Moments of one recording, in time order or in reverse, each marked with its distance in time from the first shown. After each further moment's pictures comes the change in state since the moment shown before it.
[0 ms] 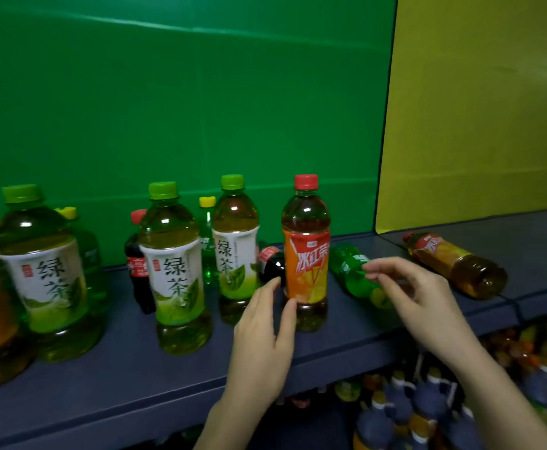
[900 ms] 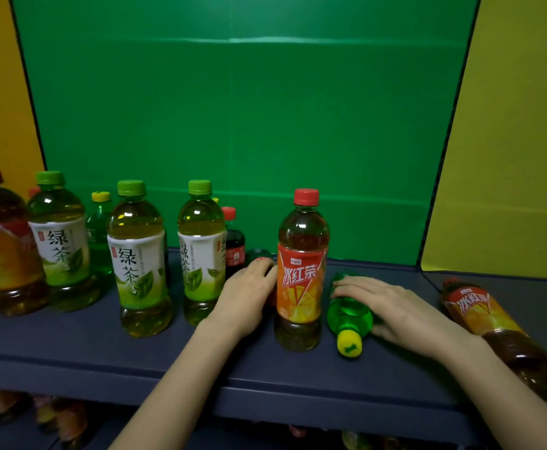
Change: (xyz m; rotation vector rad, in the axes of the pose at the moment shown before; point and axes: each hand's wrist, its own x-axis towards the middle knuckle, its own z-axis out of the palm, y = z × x) left_hand 0.093 -0.007 0.055 0.995 -0.253 0.033; right_hand 0.107 0.125 -0.020 -0.412 -0.753 -0.603
